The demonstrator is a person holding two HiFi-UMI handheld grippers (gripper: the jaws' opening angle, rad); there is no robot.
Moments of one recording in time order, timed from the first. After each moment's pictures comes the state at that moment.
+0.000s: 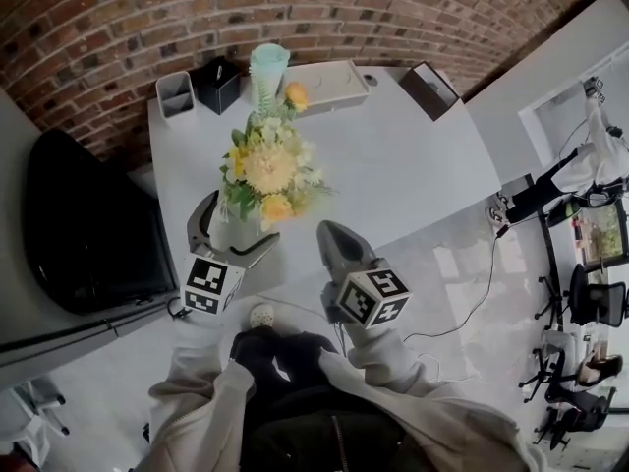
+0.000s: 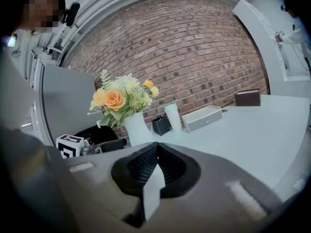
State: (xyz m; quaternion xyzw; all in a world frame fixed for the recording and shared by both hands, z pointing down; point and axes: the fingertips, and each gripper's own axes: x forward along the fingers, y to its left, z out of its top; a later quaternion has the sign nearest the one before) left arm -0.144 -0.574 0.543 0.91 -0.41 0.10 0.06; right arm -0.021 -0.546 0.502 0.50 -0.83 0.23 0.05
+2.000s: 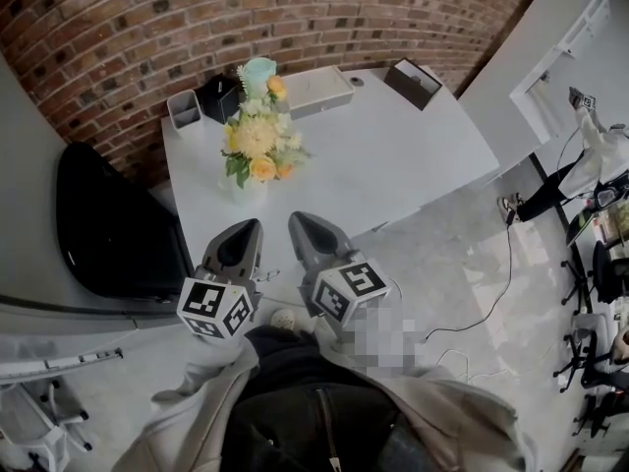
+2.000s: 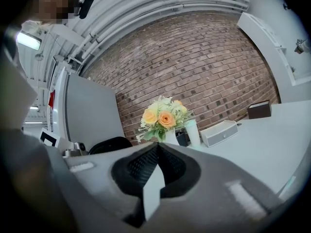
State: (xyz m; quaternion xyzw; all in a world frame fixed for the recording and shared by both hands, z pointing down) left arm -0.138 -0.465 0.450 0.89 -0.43 -0.02 0.13; right arm -0.071 -0.471 0.432 0.47 -0.87 0.16 -0.03
